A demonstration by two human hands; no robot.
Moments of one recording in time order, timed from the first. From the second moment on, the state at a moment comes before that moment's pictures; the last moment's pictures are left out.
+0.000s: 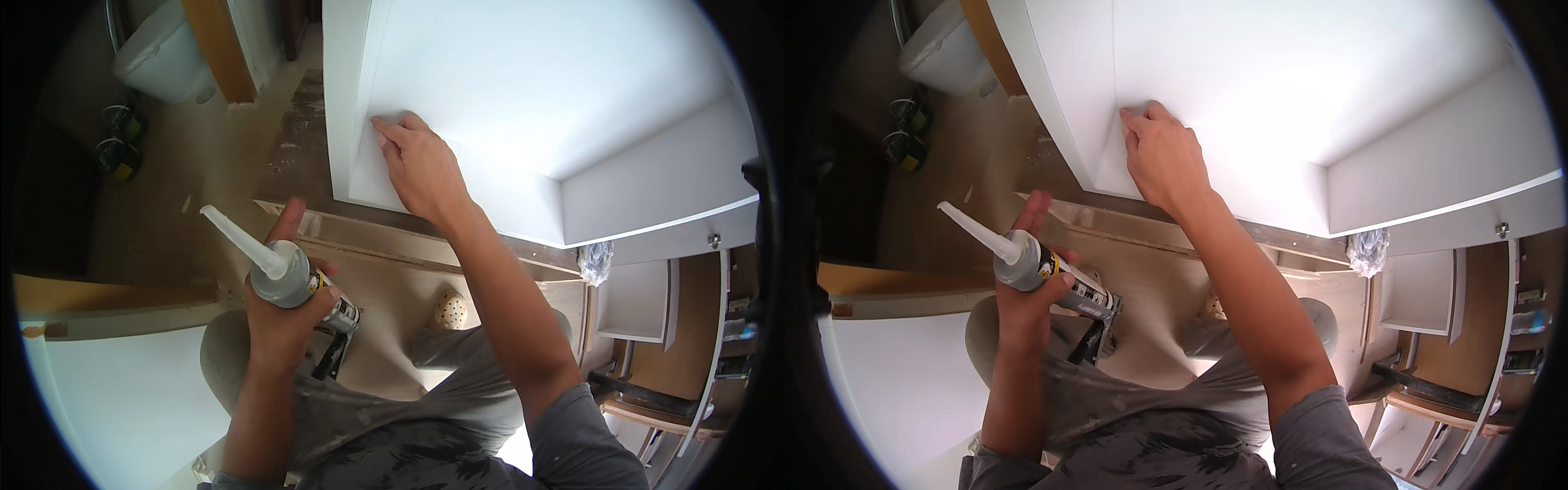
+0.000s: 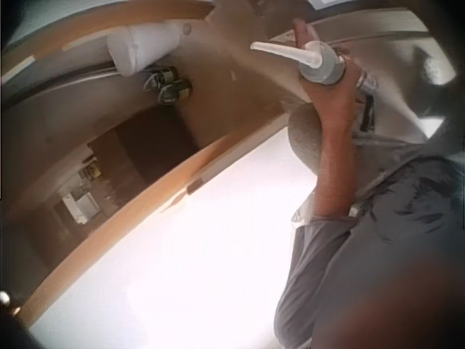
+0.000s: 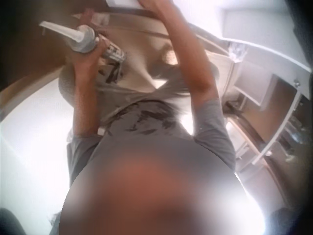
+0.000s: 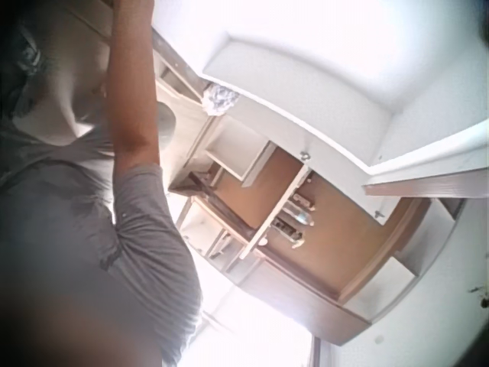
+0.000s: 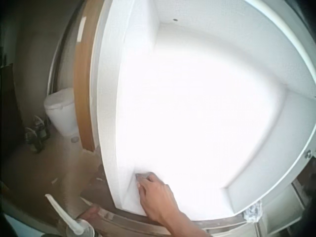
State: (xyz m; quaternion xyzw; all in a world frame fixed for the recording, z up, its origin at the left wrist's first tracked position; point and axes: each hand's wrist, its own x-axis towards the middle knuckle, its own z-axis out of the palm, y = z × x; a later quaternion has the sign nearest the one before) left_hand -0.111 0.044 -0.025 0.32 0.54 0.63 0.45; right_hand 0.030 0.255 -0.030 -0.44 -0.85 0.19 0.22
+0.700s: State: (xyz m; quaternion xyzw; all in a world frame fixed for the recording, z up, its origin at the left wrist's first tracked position) left_hand -0.111 0.051 -0.033 0.33 0.52 0.62 0.48; right_hand 0.012 0.221 -0.032 -0.43 -0.88 0.10 0.15
